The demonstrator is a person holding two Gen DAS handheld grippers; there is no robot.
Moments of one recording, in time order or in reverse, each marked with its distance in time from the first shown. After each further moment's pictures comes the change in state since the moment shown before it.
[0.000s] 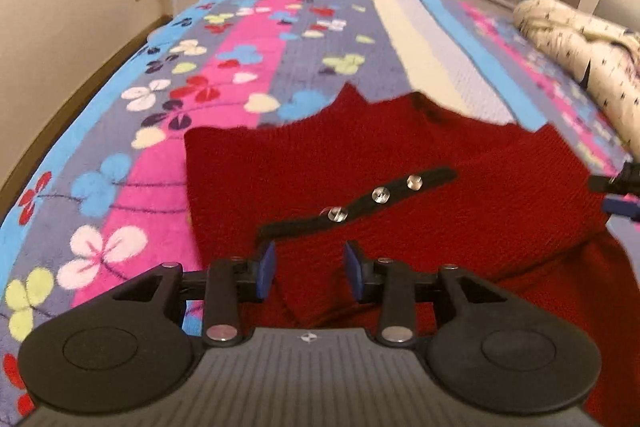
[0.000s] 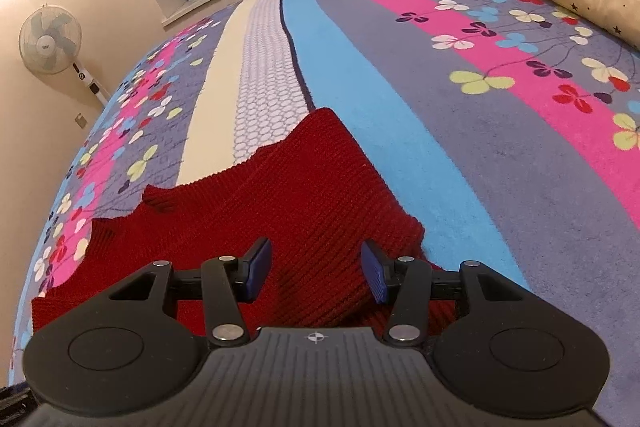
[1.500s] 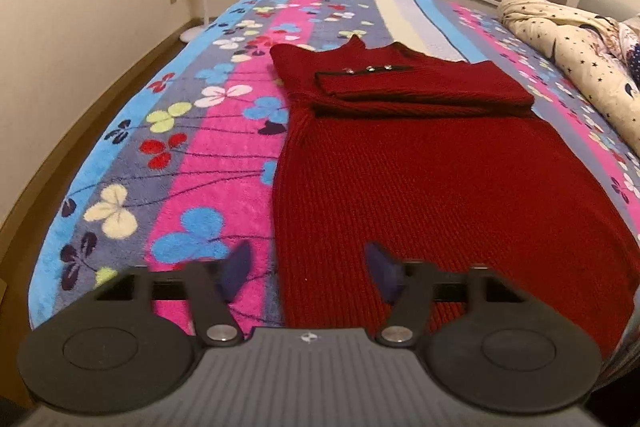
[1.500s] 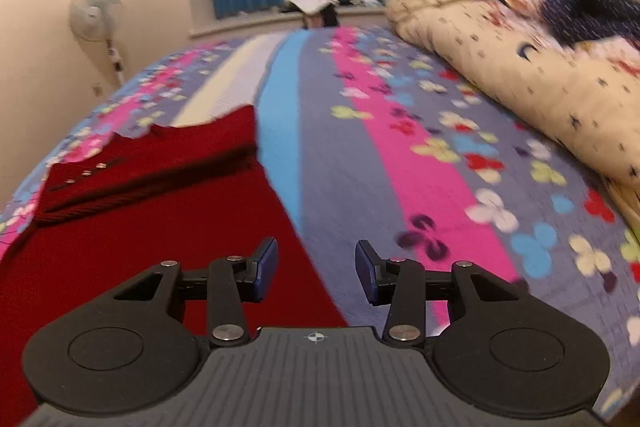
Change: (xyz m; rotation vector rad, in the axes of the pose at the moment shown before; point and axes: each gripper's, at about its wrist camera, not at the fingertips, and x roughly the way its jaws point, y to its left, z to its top) left arm -0.217 0.024 -0.207 0.009 -0.023 0.050; right arm -0.247 -0.153 -0.120 -0.257 -0.147 -0.085
